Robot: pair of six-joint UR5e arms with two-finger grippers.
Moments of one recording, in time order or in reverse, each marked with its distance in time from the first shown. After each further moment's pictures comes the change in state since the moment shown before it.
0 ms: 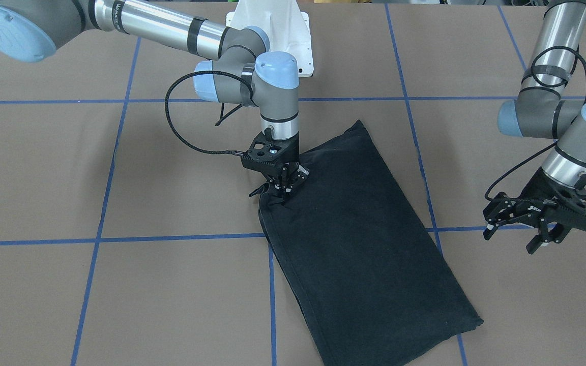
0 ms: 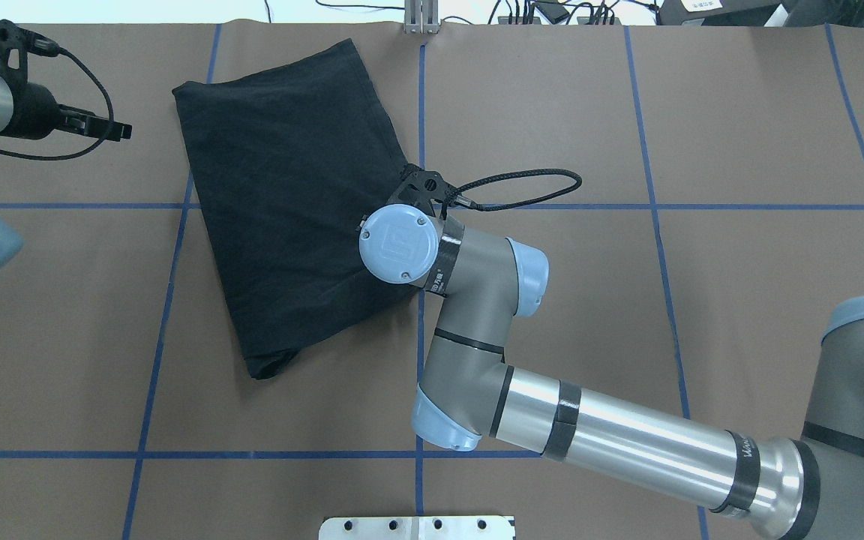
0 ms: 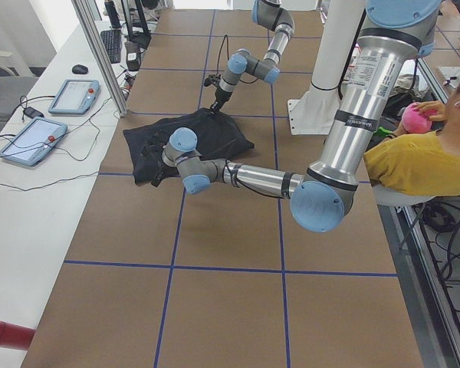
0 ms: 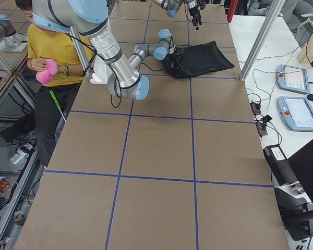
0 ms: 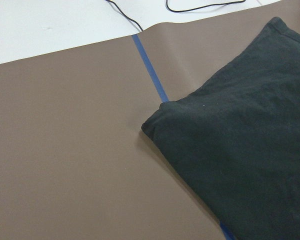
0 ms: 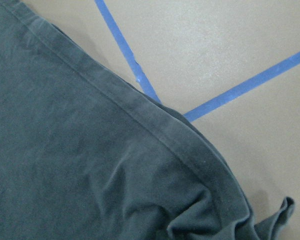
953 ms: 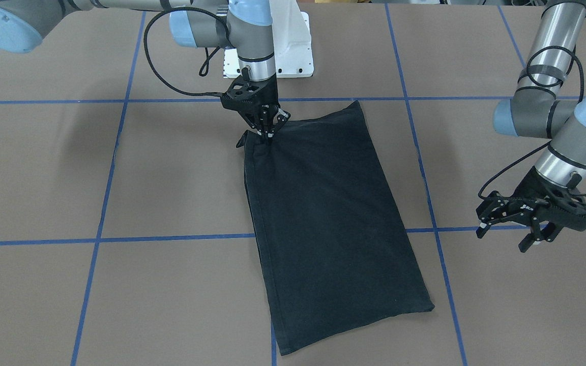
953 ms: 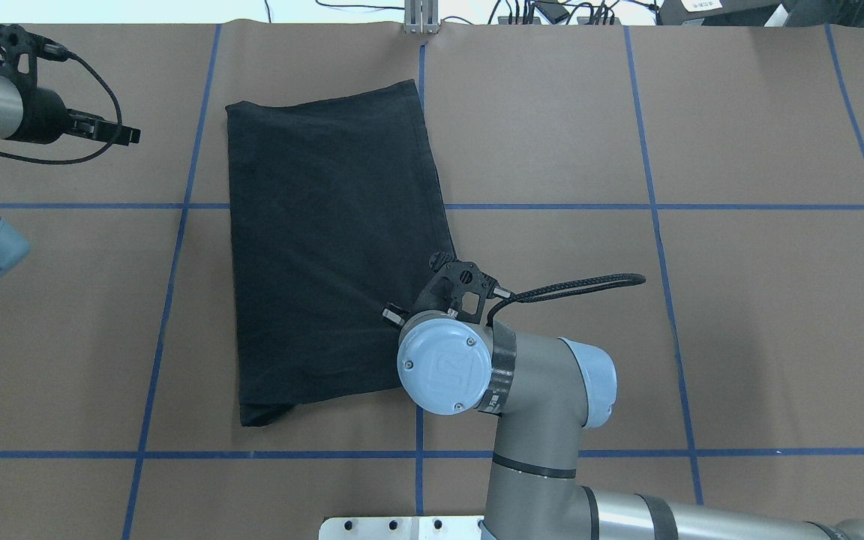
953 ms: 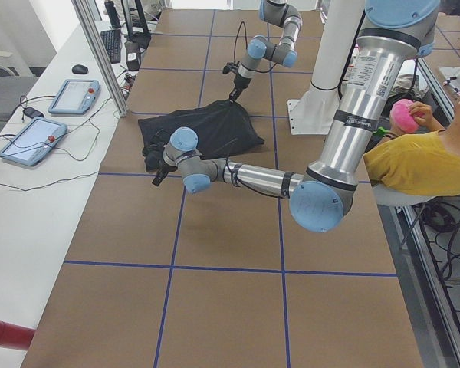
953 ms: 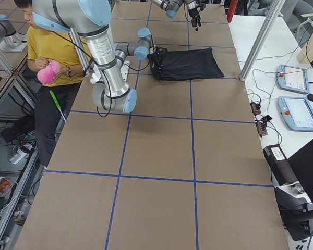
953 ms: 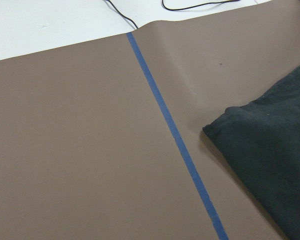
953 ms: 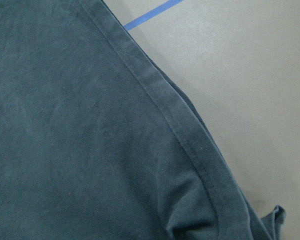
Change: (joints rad) left arm 0.028 -0.003 -0.017 0.000 0.000 -0.044; right arm -0.172 -0.195 0.371 -0.183 -0.088 0.087
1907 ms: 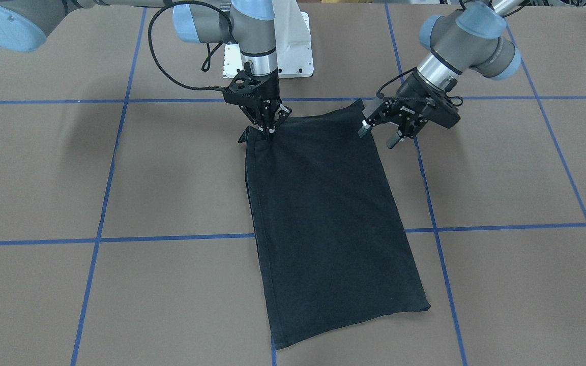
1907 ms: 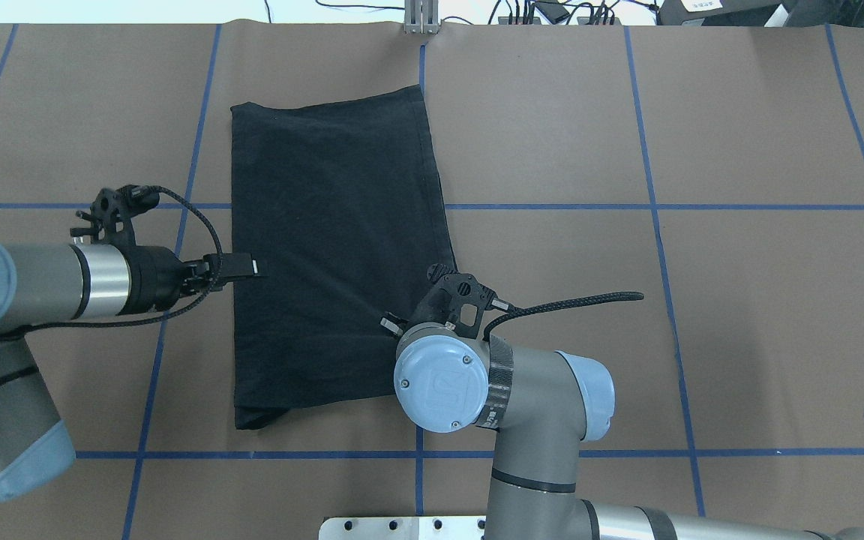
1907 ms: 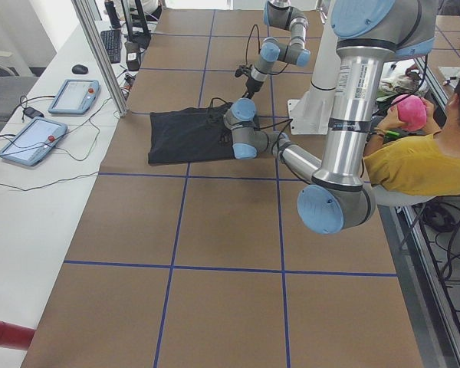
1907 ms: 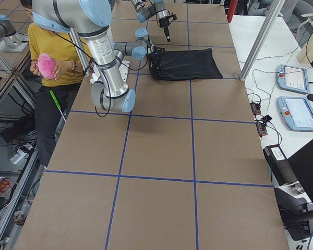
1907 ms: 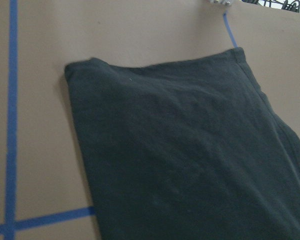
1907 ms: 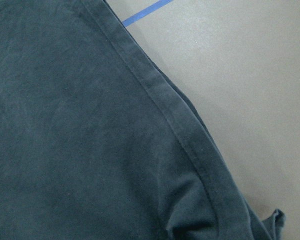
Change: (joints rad) left arm 0.498 0.207 -0.509 0.008 0.274 -0.842; right arm -0.013 -0.004 0.004 -0.004 -0.024 0.013
